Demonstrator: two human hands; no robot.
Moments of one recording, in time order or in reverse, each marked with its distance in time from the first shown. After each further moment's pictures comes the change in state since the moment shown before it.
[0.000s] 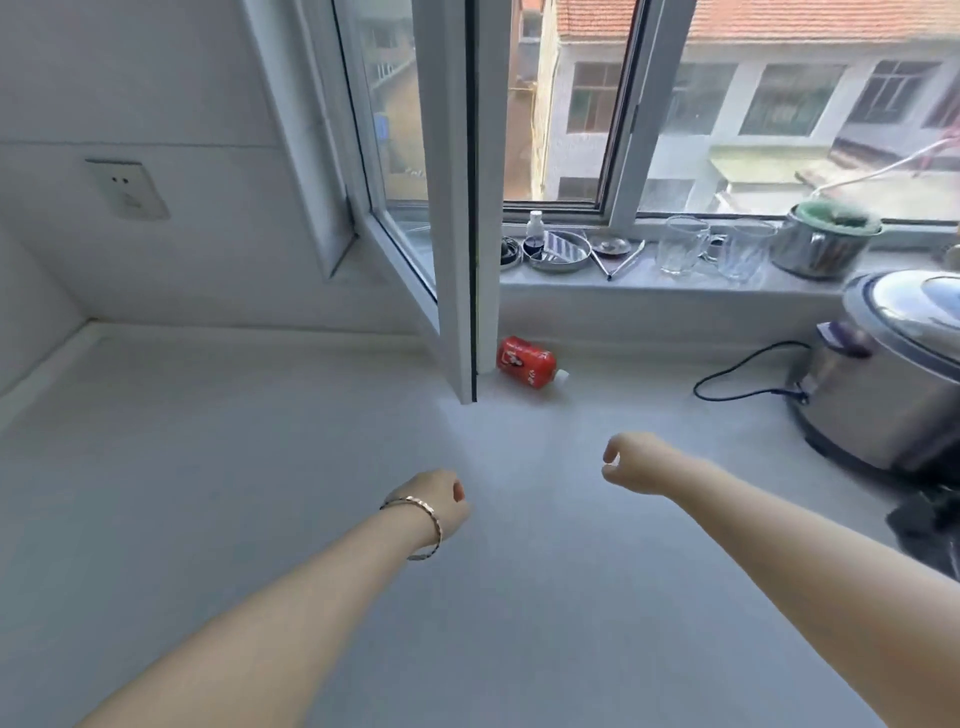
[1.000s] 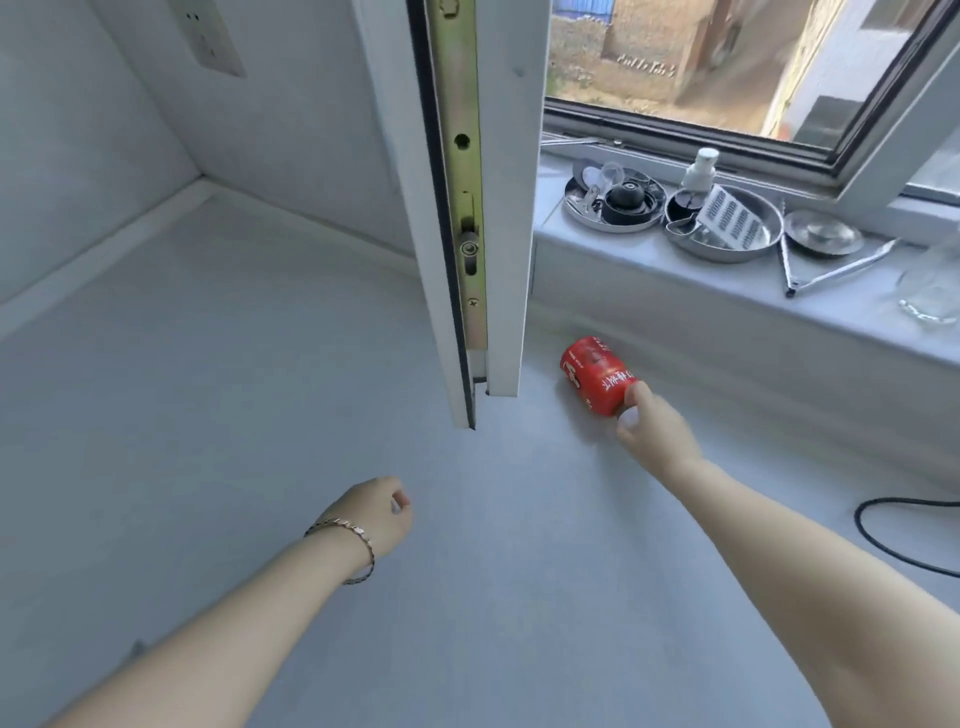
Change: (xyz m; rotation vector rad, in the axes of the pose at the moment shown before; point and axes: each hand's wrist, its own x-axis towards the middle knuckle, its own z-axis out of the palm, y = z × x) left_hand 0.072 -0.011 0.033 -0.275 0.112 -0.526; right_hand 0.247 -0.003 0.005 0.236 0.120 -0.376
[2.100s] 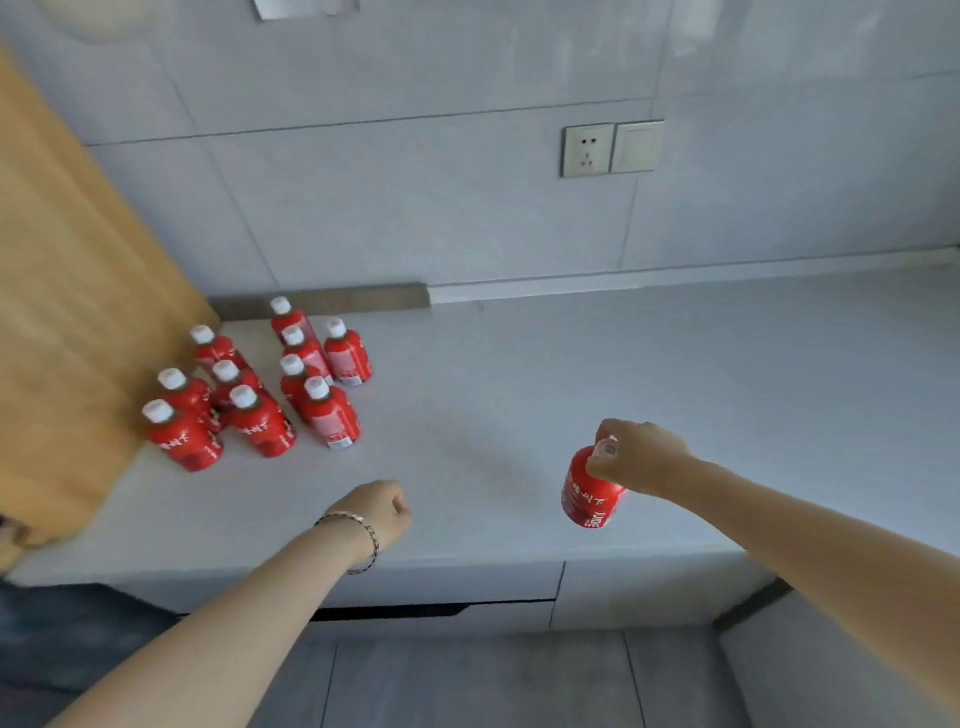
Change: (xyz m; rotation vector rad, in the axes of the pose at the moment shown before) left_hand -0.542 -0.616 -0.003 -0.386 0.373 -0.779; right_hand -0.573 -0.534 0.307 -0.484 -0.576 -0.980
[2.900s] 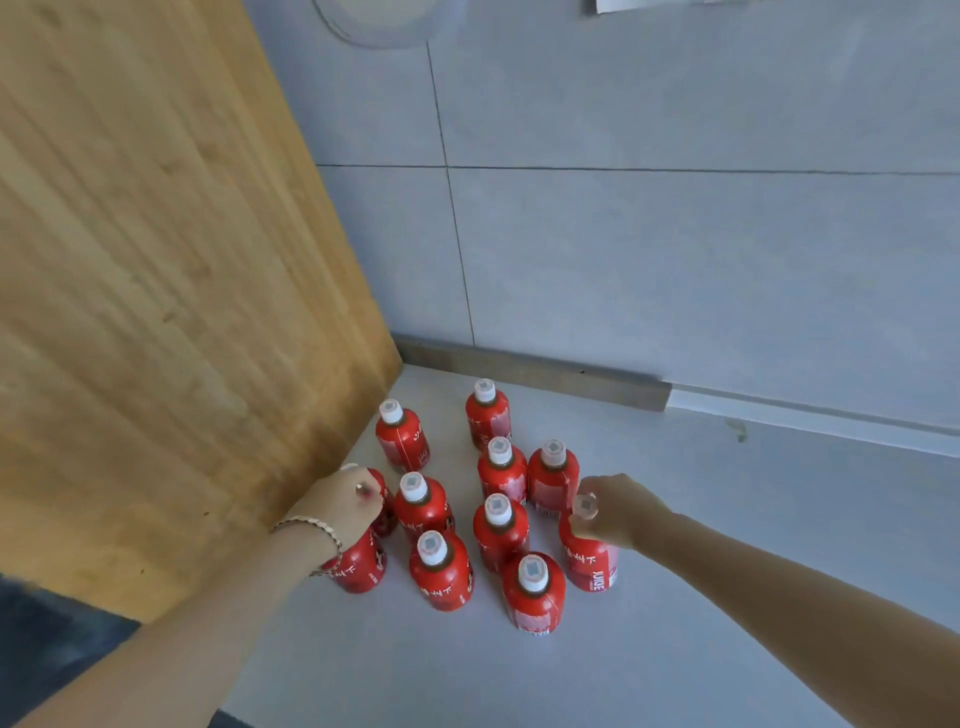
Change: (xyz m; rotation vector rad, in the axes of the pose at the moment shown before) left_hand 0.181 -0.246 -0.207 -0.254 0.289 -0.394; right_hand 0.273 -0.337 0.063 -0.132 -0.295 -0.355
